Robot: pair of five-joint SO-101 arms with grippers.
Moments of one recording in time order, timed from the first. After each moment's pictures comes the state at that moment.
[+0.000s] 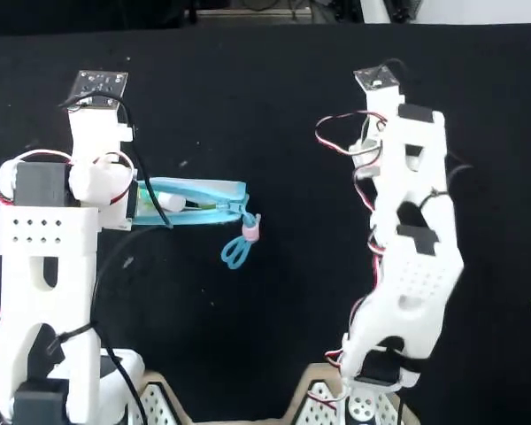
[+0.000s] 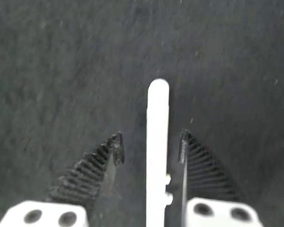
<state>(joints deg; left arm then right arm) -4.4 -27.5 8.7 95.9 -4.4 10.8 34.9 -16.6 68.1 21.8</state>
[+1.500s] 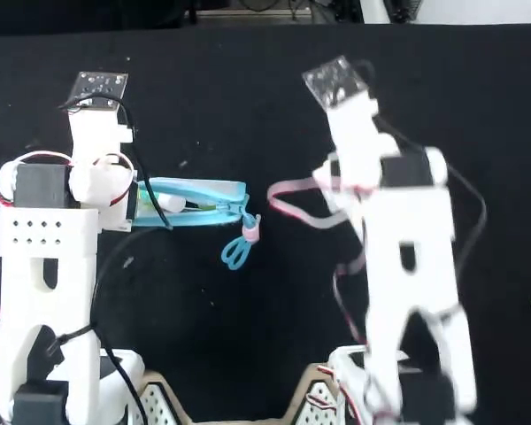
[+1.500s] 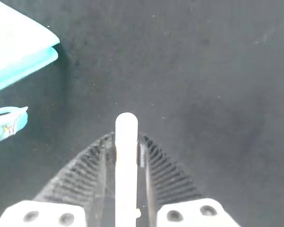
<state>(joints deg) -4.4 -27.5 9.5 95.7 -4.4 -3.0 -26.2 19.5 77.4 21.1</state>
